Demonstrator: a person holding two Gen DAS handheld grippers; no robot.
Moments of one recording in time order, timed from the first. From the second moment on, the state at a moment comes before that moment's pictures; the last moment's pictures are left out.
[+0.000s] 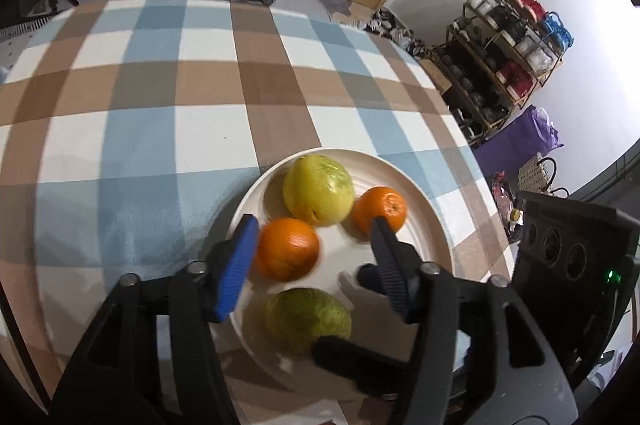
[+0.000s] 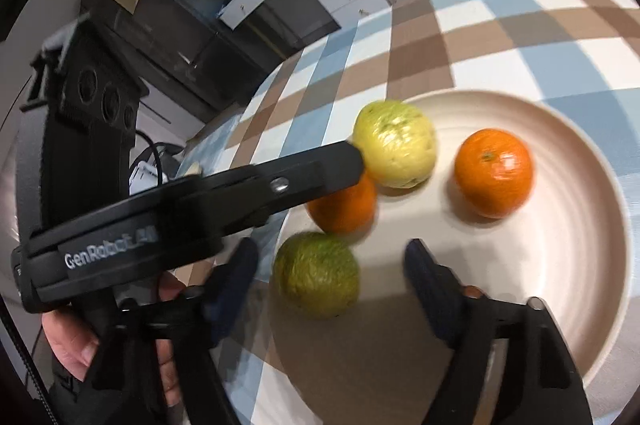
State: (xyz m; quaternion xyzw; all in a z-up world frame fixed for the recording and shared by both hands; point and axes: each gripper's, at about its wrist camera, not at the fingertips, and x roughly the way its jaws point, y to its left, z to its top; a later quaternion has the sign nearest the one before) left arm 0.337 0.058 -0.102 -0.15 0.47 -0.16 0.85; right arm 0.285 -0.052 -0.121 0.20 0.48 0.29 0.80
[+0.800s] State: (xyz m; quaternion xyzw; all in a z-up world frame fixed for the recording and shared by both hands) left arm 0.076 0.029 0.009 -0.04 0.29 -0.07 0.95; right arm 0.093 -0.148 -0.010 0.10 0.31 0.24 0.92
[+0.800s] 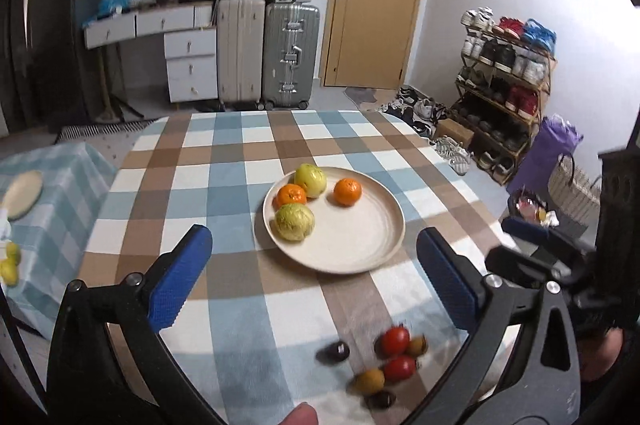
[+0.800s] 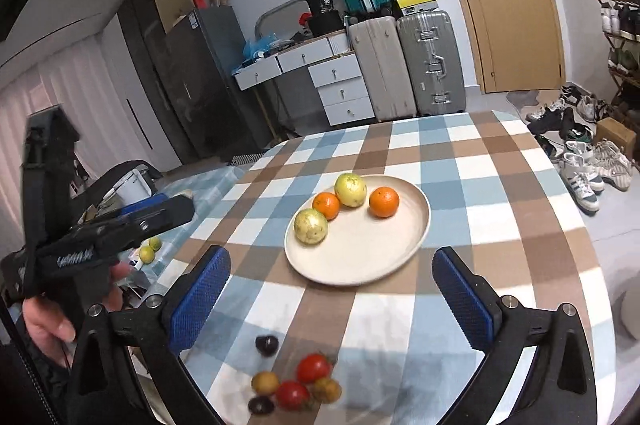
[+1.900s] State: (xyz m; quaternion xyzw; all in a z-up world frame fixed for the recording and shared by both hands) left arm 0.024 -0.007 -0.101 -0.05 0.42 -0.13 0.89; right arm 0.038 -0.167 -0.038 0.10 0.39 0.17 0.90
